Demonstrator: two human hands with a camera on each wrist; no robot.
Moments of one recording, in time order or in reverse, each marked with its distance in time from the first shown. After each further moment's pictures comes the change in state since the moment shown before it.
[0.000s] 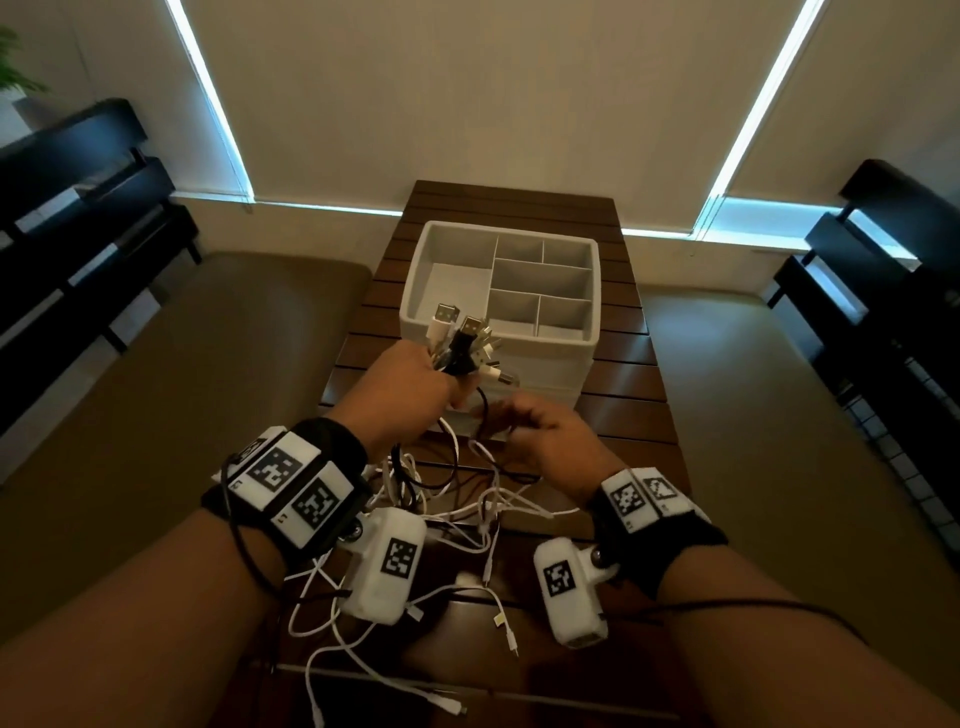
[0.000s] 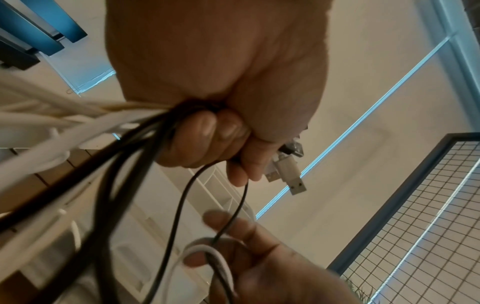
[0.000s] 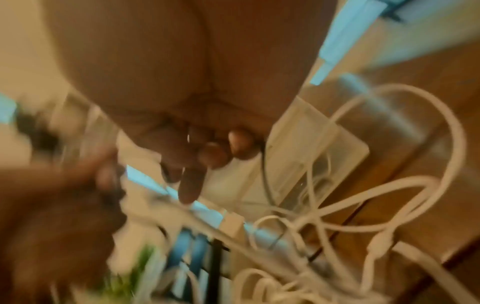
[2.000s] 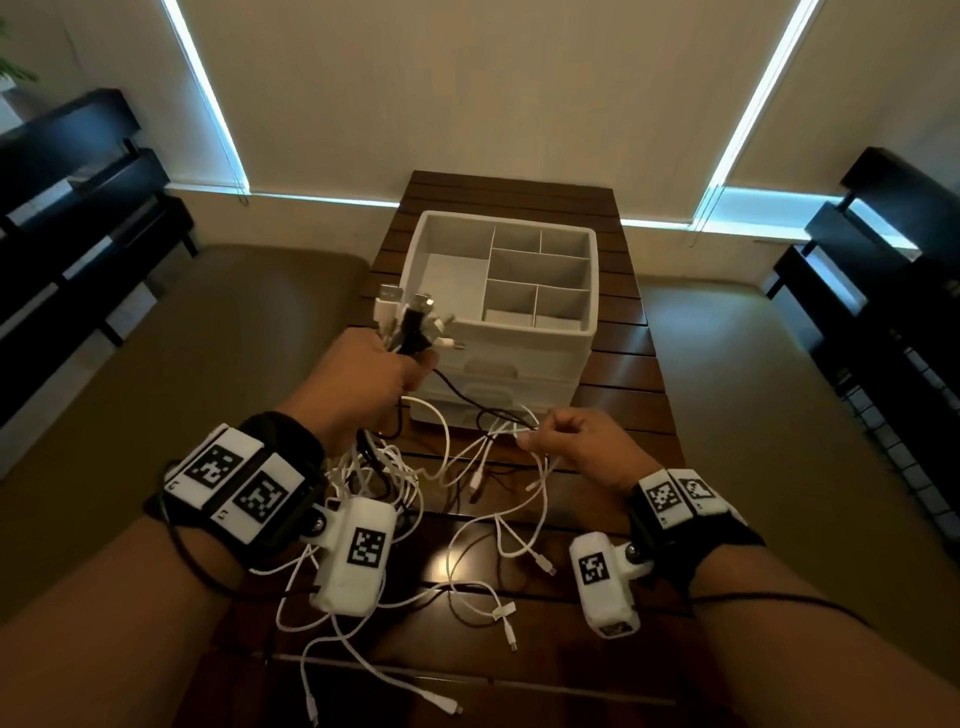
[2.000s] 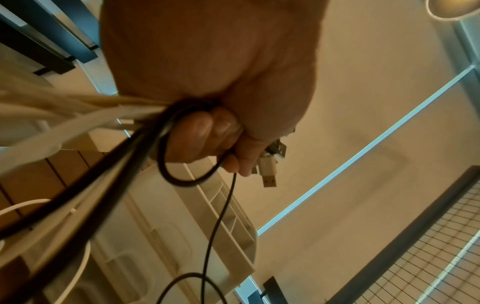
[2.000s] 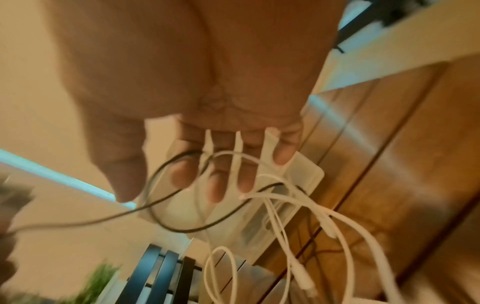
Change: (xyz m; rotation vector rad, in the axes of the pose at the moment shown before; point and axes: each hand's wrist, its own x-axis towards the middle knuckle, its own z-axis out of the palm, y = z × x) left_hand -0.003 -0.011 -0.018 -0.204 0.123 -0.119; right_hand -0.010 0.036 -0.032 -0.002 0.105 0.151
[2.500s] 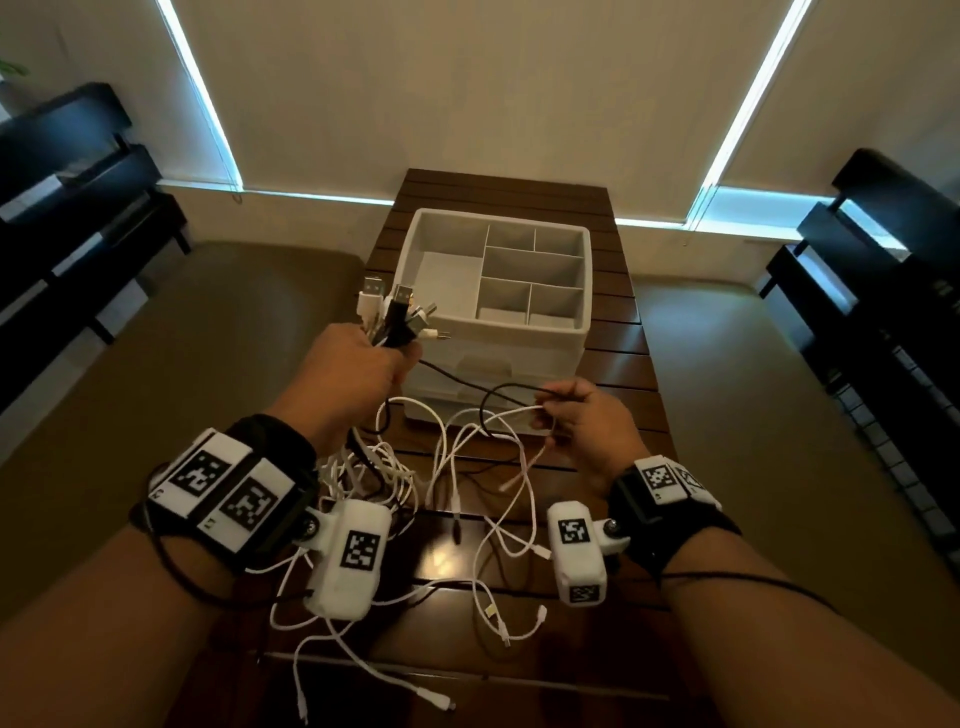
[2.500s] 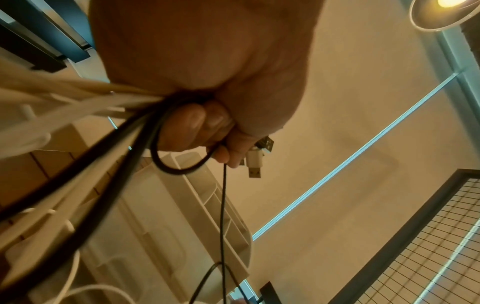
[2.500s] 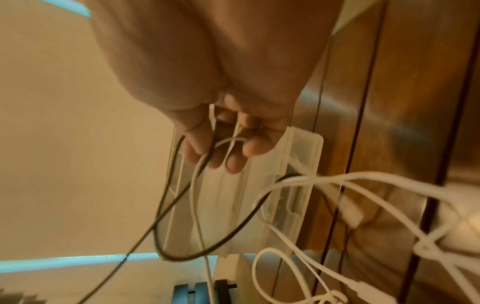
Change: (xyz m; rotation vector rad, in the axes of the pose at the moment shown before) left_hand -0.011 0.007 -0.001 0.010 0.087 0.005; right_hand 0.010 -0.008 0.006 0.481 0.260 0.106
